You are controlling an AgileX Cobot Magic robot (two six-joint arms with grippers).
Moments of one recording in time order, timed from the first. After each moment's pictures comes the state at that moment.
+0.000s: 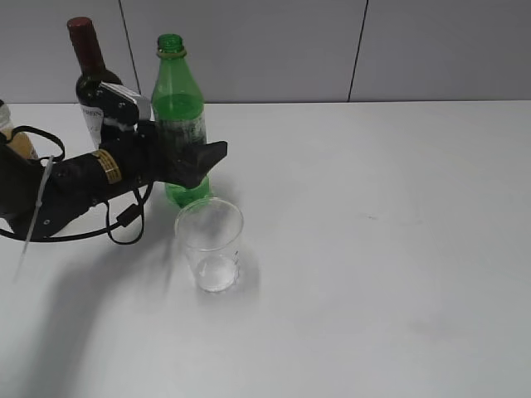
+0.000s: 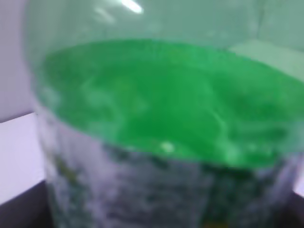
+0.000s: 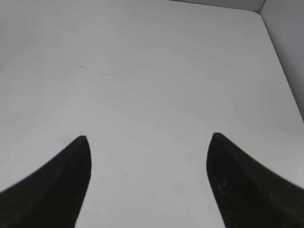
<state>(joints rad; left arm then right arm) -0.28 2.19 -0.95 0.50 -1.04 -0.22 0.08 0.00 -0.41 0.06 0.94 -0.11</state>
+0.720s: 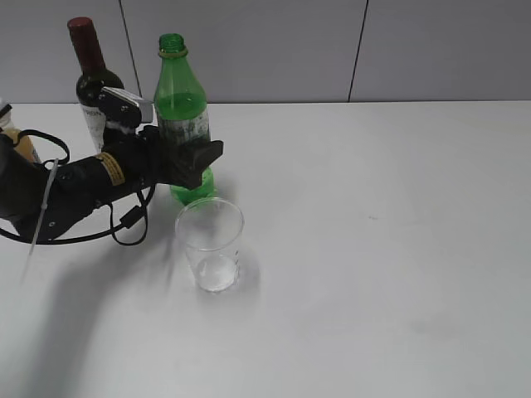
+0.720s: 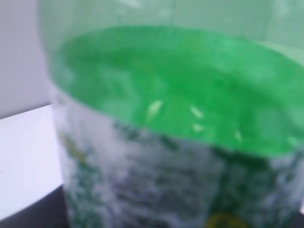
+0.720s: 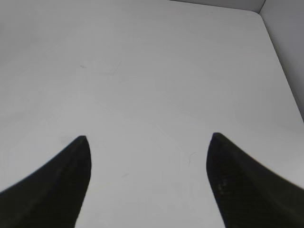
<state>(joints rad) -0.28 2.21 -0.96 0.47 -1.04 -0.22 0.08 0.00 -0.41 0.06 0.94 -0.11</state>
